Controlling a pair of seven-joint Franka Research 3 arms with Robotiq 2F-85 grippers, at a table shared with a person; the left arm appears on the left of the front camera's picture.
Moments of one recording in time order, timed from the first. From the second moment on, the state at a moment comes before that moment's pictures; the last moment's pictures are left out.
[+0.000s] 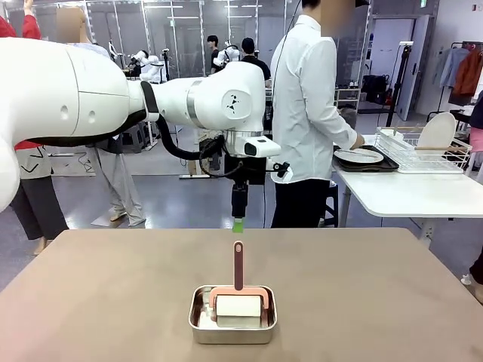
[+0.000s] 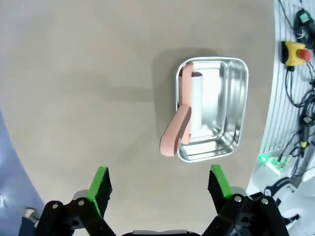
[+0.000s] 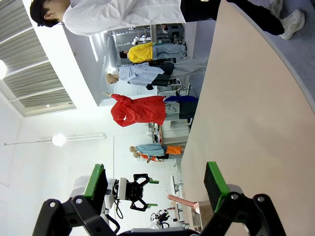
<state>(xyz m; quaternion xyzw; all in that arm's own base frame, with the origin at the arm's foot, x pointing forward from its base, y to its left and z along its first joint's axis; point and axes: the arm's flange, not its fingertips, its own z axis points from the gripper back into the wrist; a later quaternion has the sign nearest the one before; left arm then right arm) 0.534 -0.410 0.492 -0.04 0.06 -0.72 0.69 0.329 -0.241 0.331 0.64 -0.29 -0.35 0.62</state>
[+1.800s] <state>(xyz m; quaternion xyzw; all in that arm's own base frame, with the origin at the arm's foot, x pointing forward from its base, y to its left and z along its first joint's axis) 0.530 -0.404 0.398 -0.13 0.12 -0.69 0.70 0.329 -0.241 0.331 0.64 -0.29 -0.35 0.62</state>
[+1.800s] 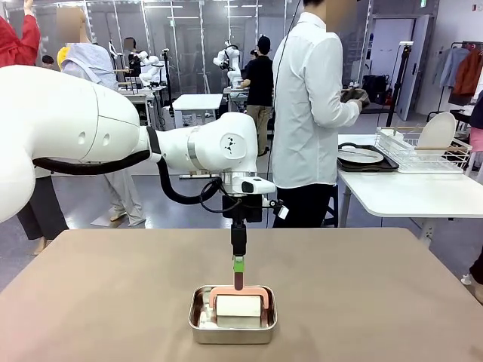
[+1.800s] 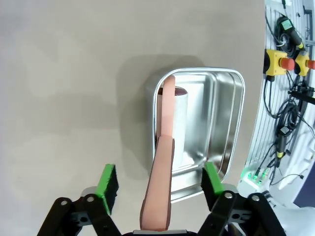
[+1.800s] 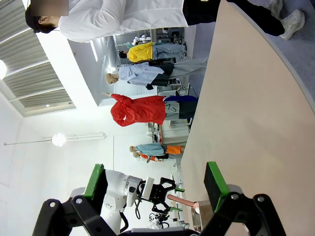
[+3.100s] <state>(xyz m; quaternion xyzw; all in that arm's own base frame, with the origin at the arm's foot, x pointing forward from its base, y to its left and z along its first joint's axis) 0.523 -0.382 0.437 -0.14 0.11 -0.62 0.77 0.329 -0.241 0.331 0.64 -0.29 -0.35 0.62</state>
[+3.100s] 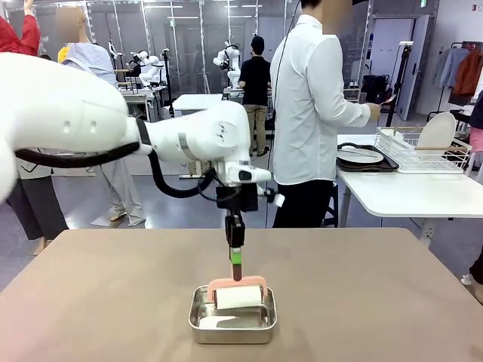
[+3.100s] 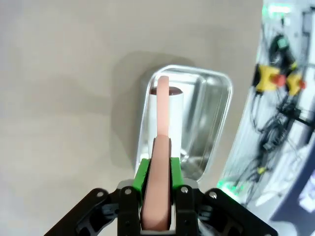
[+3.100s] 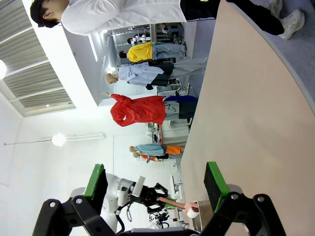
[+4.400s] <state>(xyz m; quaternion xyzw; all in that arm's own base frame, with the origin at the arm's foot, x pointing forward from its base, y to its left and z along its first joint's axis) 0.405 -0.112 0.424 -0.25 -0.15 -0.07 0.95 0.328 -0.242 0.331 0.64 -0.29 -0.35 0.62</state>
